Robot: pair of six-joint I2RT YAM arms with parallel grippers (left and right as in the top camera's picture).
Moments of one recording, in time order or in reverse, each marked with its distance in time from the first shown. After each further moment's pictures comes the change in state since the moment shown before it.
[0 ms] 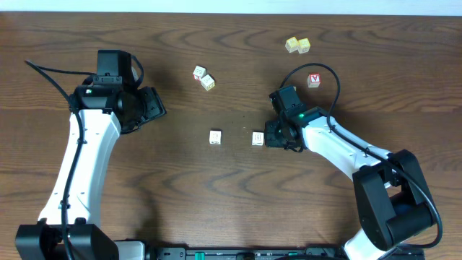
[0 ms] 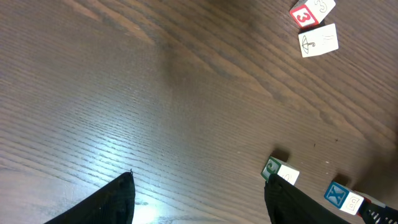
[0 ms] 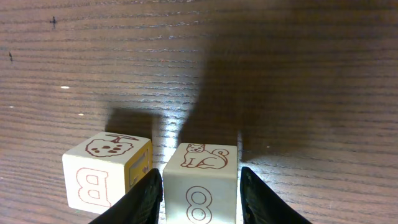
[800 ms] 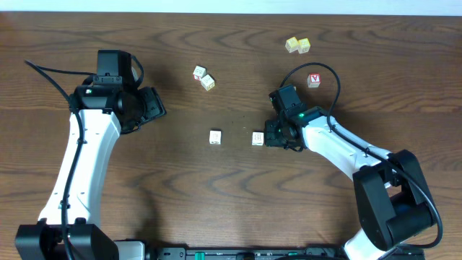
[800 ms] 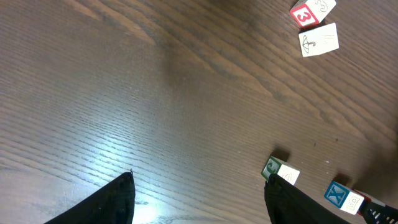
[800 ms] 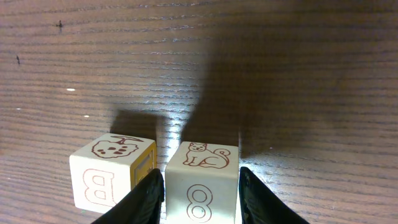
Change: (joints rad) left arm 0.000 0.000 0.000 -0.002 0.000 0.000; right arm 0.000 0.000 0.005 0.000 -0.006 0.007
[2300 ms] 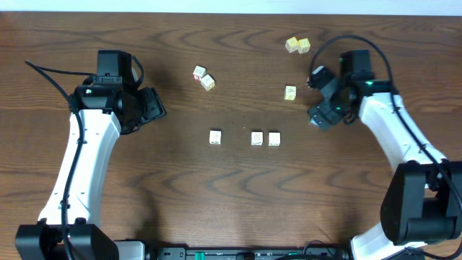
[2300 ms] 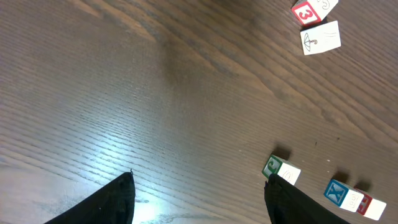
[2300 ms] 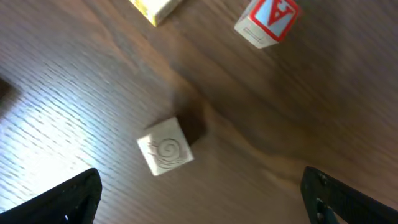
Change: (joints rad) left arm 0.000 0.000 0.000 -0.006 0.000 0.000; right arm -0.403 -0.035 0.195 -0.150 0.011 -1.141
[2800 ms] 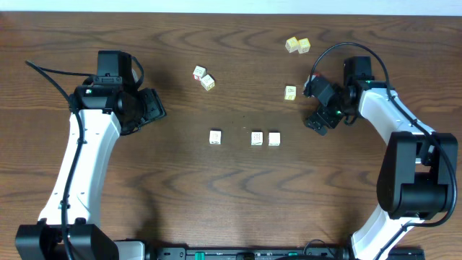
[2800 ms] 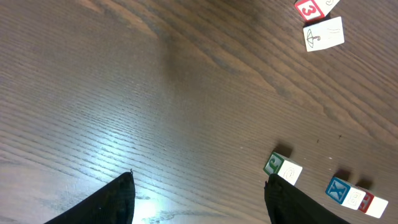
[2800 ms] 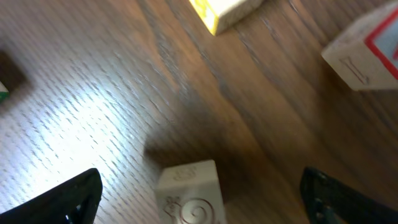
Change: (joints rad) left arm 0.000 0.000 0.000 -0.011 0.000 0.000; right arm -0.053 0.168 -0.001 0.060 -0.235 -0.189
